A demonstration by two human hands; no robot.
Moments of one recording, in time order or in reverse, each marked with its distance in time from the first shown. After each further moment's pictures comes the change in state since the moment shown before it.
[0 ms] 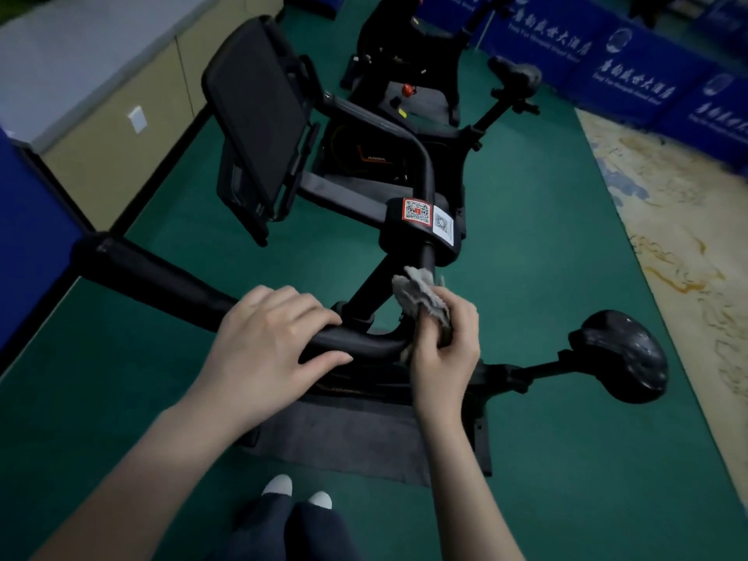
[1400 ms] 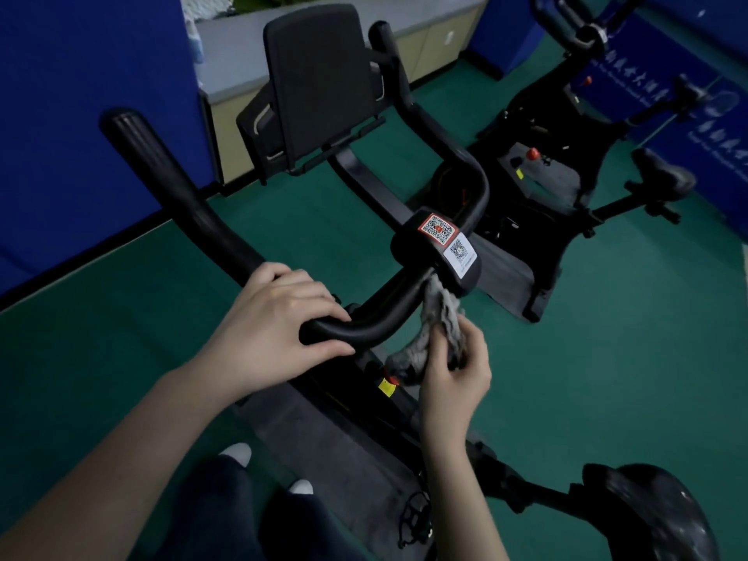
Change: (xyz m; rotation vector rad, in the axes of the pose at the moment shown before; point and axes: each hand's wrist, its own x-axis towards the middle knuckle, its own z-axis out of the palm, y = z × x) left_hand 0.018 0.081 0.043 -0.085 0.176 -0.392; right_hand 0.069 0.075 -0.045 0.118 -0.346 0.103
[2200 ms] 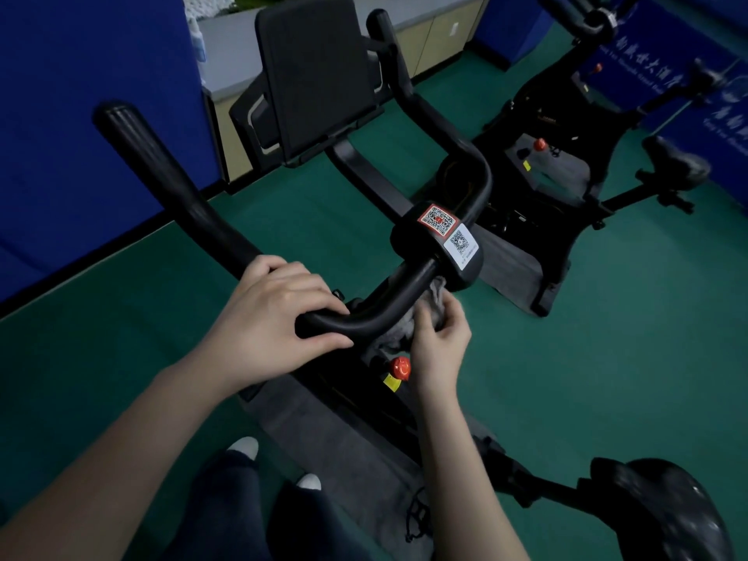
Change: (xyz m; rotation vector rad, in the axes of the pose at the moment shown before) left_hand -0.001 -0.004 0.004 0.007 0.062 0.014; right_hand 0.020 -0.004 0.032 0.246 -0.132 0.286
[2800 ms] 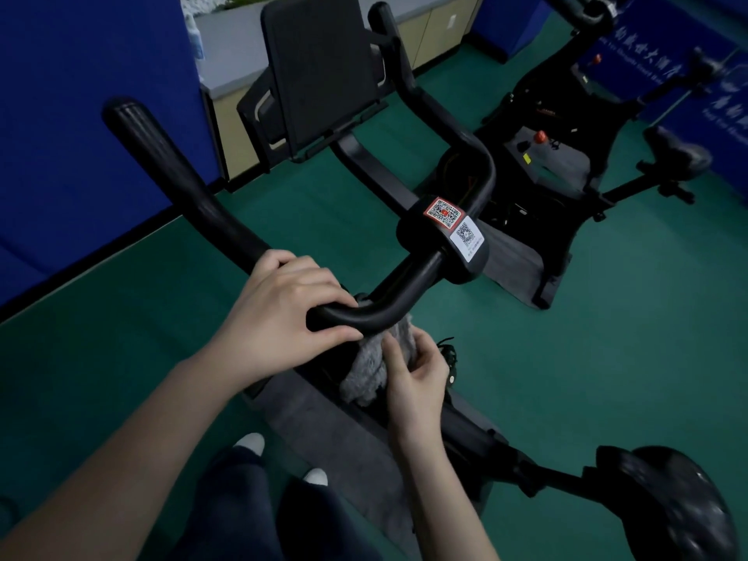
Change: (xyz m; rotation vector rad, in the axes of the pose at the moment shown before) left_hand 0.000 0.000 -0.001 0.026 -0.001 0.019; right_hand -0.060 0.006 -0.008 0.047 -0.166 -0.005
